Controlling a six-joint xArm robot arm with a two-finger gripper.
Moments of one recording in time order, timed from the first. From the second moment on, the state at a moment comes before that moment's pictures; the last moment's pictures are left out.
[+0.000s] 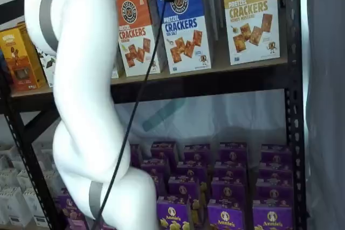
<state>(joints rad) -0.23 -0.19 -1.74 0.22 1.74 -1.72</state>
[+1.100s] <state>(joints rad) -0.19 -0.21 -1.70 0.13 1.74 -1.71</state>
